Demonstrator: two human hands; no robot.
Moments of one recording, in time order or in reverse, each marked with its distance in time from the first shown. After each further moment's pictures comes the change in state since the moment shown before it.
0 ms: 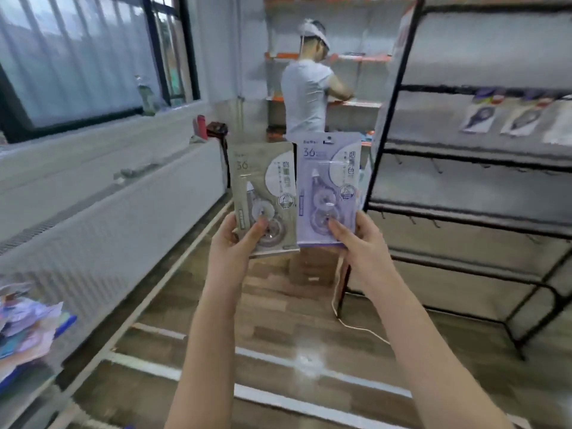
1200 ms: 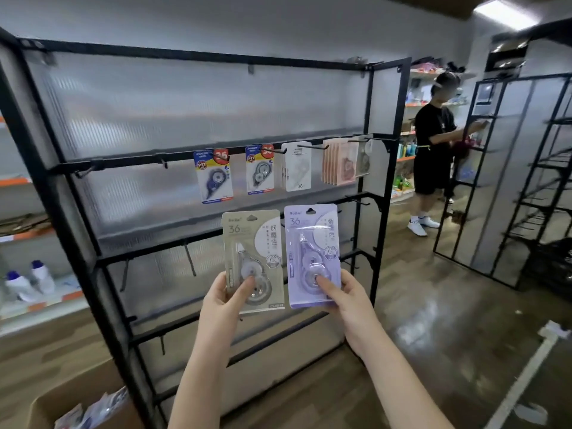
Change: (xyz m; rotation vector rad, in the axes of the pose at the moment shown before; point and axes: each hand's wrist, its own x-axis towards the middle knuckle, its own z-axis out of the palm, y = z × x) left_hand 0.216 -0.197 0.595 -0.085 -0.719 -0.149; right_hand 0.212 -0.019 -0.541 -0.014 0.742 -0.067
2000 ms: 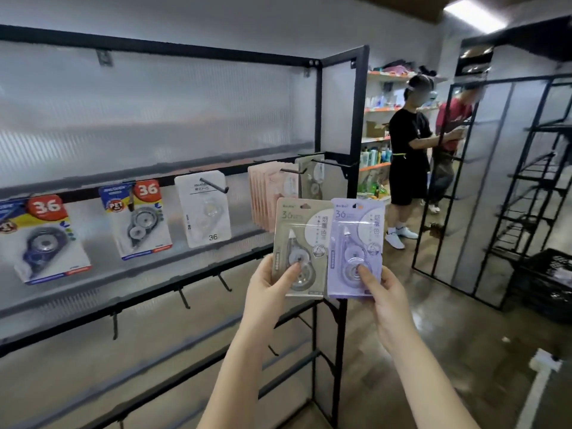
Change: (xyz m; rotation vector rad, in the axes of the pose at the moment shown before) left_hand 0.259 -0.062 0.305 -0.027 -0.246 0.022; right_hand 0.287 -0.057 -0.234 -0.015 0.322 -0.168
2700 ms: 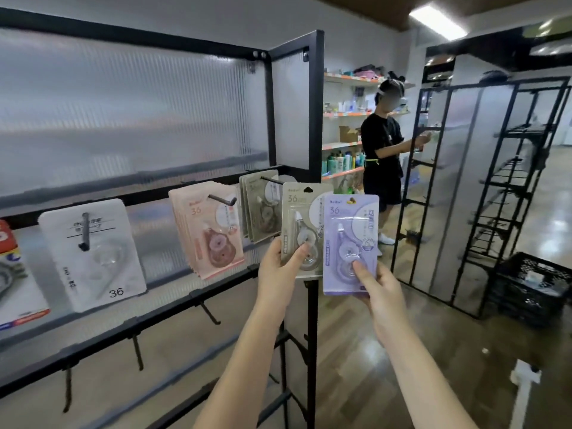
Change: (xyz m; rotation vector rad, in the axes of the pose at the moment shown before) left_hand 0.173 -0.051 0.121 -0.002 -0.014 0.069; right_hand 0.160 0.000 -0.054 -0.027 0.016 -0.072
